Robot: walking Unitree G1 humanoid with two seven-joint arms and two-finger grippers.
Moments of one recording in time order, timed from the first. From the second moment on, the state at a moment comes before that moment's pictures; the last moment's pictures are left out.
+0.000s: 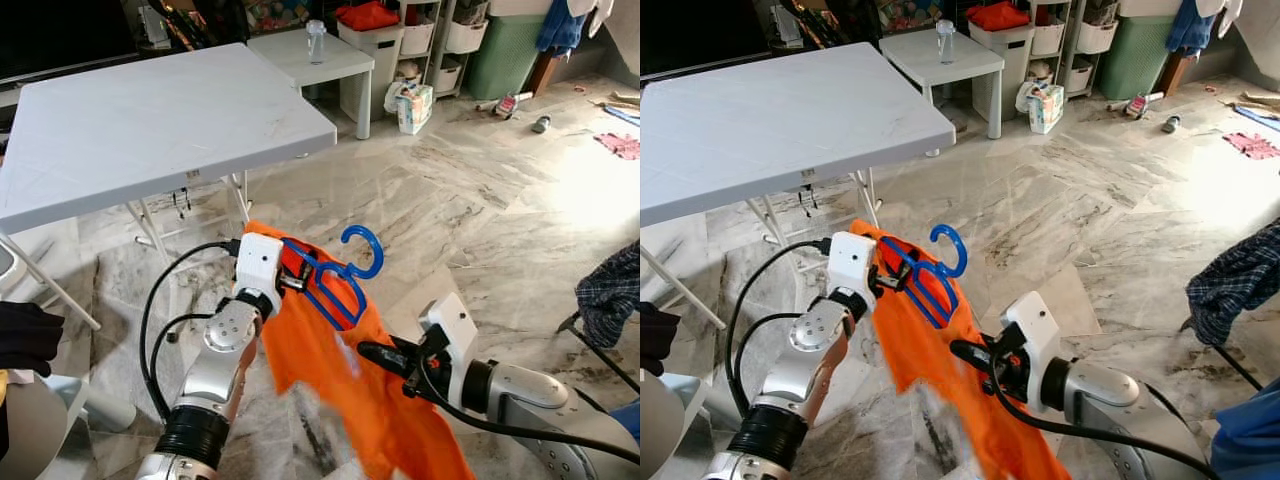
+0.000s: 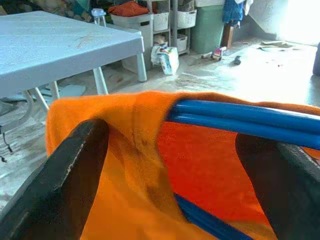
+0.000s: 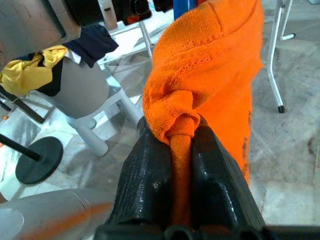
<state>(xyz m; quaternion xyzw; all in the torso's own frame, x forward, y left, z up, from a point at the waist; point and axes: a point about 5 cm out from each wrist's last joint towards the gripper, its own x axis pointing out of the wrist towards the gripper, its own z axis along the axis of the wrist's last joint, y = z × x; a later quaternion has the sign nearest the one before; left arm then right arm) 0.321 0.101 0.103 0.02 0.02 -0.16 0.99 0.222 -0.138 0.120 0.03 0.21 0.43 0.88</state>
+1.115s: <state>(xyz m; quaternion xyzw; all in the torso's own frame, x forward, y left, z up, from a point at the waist) 0.331 0.138 0.093 0.06 0.05 -0.11 0.99 0.223 -0.155 0.117 0.03 0.23 0.40 0.89</state>
